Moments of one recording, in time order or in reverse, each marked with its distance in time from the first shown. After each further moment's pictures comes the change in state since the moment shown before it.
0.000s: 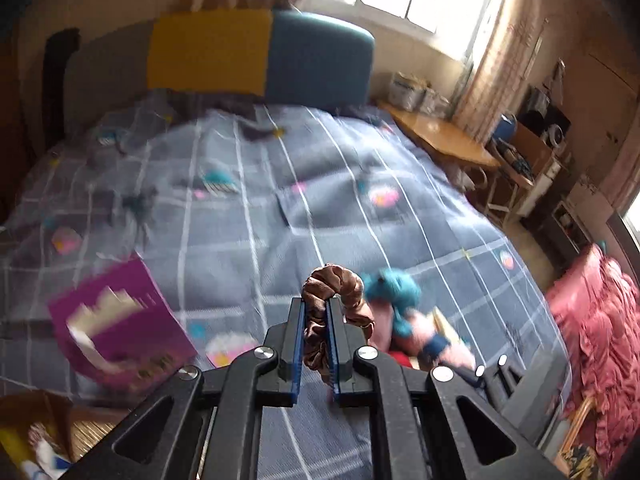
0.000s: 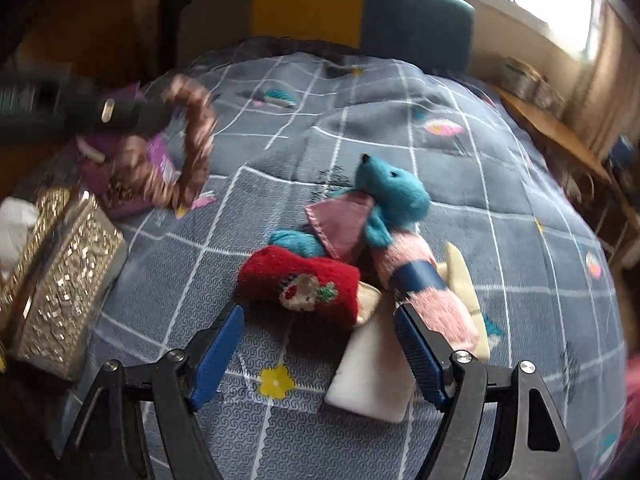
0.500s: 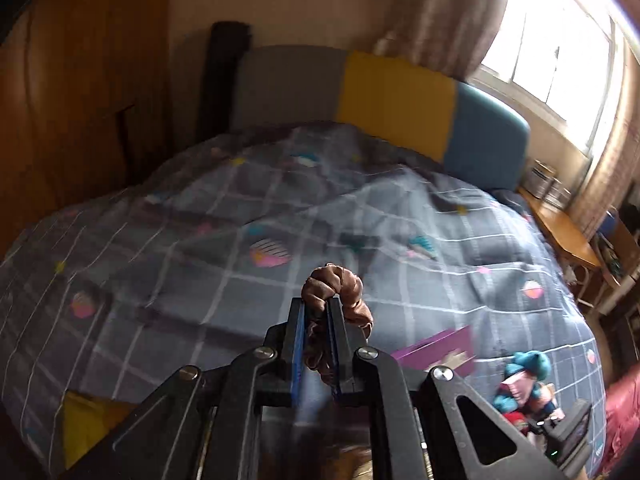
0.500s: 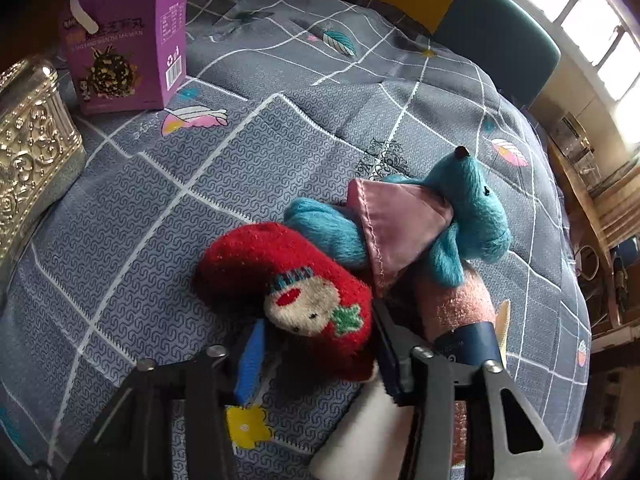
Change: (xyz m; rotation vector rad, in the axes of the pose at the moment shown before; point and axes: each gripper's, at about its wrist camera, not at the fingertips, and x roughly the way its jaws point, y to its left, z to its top) left arm -0.100 0.231 -0.013 -0.292 -0.131 0.356; right arm 0.063 0.019 0.002 -0.168 0.148 -0.022
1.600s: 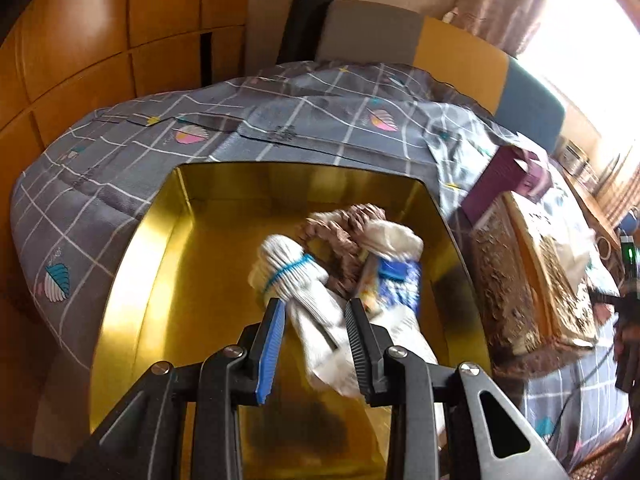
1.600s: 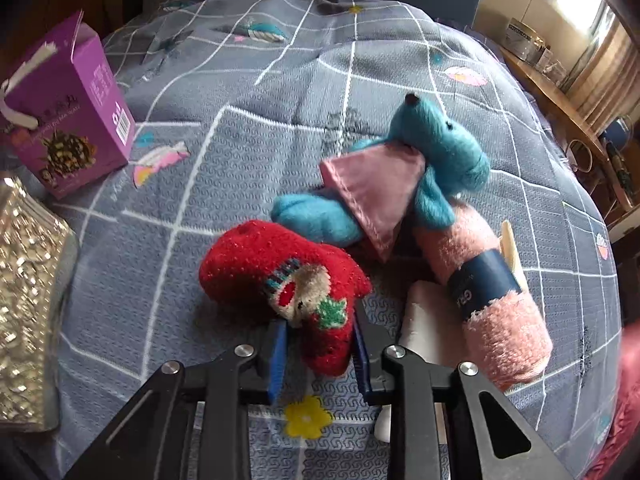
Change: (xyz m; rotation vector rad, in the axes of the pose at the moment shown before) left arm -0.066 0.131 -0.224 -0.097 0.104 0.065; right arm -0.008 -0.004 0.018 0.349 0.064 0.026
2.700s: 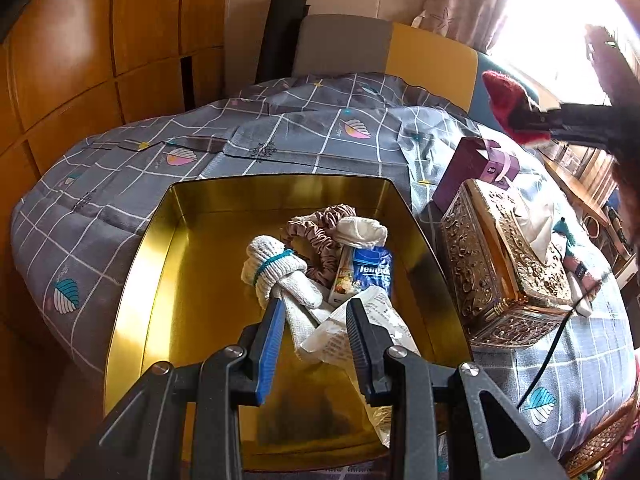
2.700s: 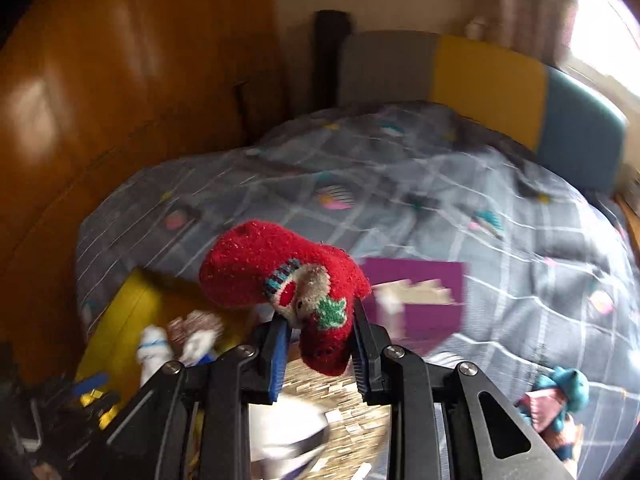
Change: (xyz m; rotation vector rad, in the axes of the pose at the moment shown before) left arm -0.030 -0.009 -0.013 0.081 -0.058 -0.012; right arm -0.161 0.226 0.067 -0.388 -0.305 0.440
